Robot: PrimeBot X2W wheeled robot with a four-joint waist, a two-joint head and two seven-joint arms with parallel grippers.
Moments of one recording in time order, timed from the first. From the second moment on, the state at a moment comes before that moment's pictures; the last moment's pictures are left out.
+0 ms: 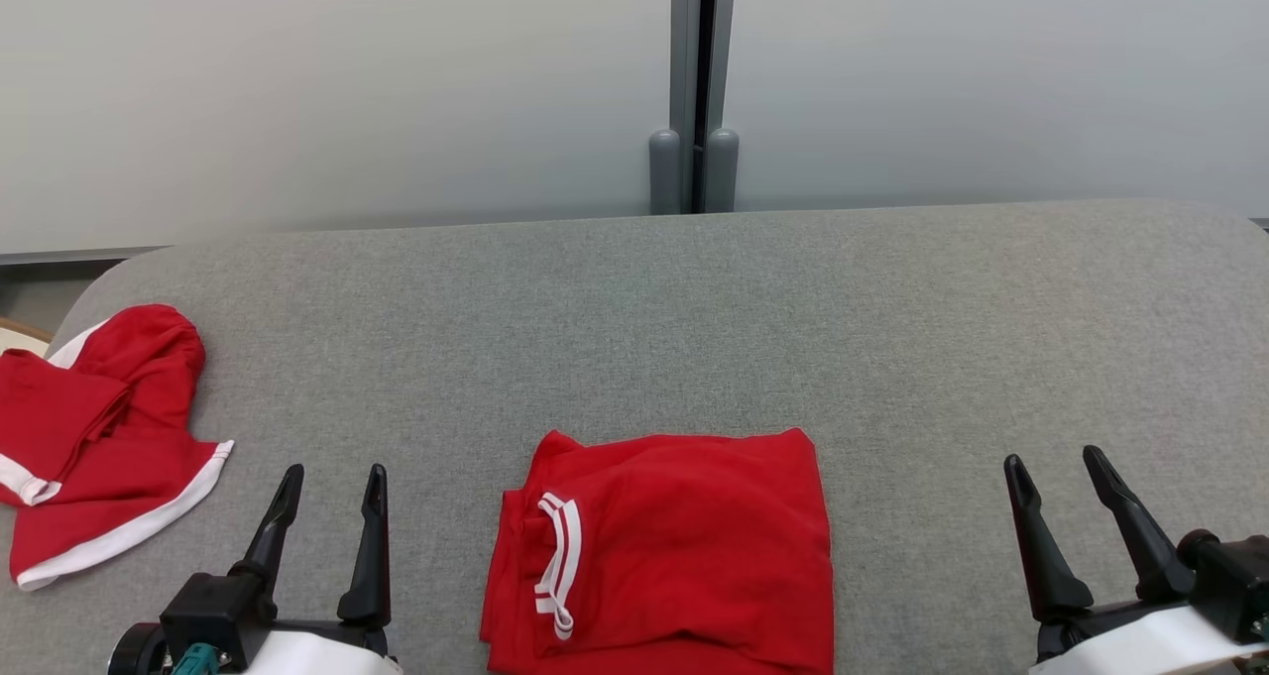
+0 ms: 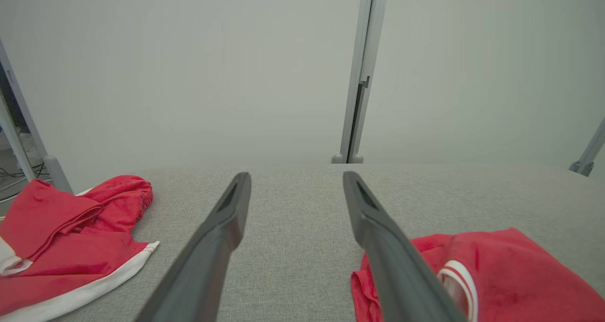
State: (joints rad) left arm 0.05 0.23 -0.23 0.07 -0.37 0.13 -0.24; right arm 0.12 -0.16 0.07 -0.07 0.28 0.13 -0.01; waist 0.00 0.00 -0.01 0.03
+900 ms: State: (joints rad) left arm -0.04 0.21 -0.26 0.07 -0.38 0.12 -0.25; right arm -0.10 -0.12 0.39 0.16 0.36 0.13 -0.06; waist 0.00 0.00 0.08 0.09
